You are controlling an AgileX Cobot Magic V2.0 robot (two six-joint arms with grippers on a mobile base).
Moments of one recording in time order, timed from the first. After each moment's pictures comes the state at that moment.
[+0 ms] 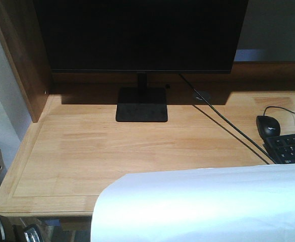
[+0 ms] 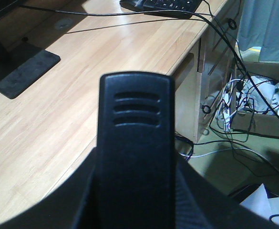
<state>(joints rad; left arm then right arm) -0.43 0.36 -0.58 -0.49 0.92 0.69 0.07 0.11 0.03 -0.58 -1.03 1.76</state>
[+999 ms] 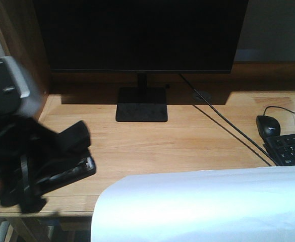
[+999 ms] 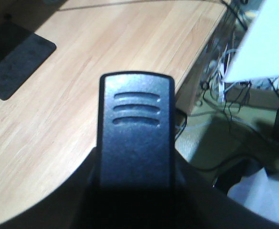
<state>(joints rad) -0.43 1.08 -0.99 -0.50 0.89 0.80 0.07 0.11 0.03 -0.58 -1.03 1.76</state>
